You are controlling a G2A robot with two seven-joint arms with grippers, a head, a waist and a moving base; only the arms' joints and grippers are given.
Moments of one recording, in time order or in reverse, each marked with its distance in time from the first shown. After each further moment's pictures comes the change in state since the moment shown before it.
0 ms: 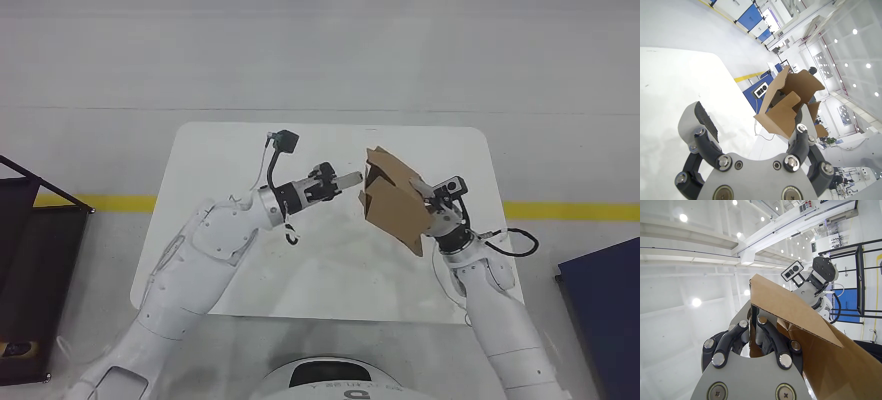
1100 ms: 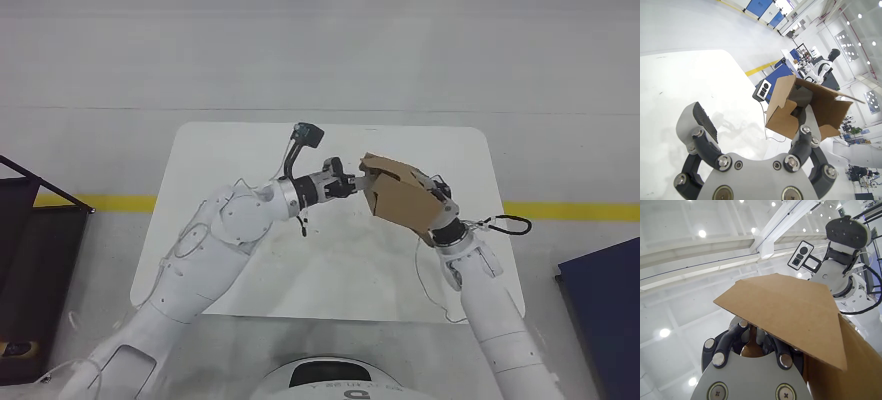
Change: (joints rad) left arm -0.118 -0.022 0.105 0.067 0.184 0.042 -0.011; right arm 0.086 -0.021 -0.056 0.120 0.268 0.213 0.098
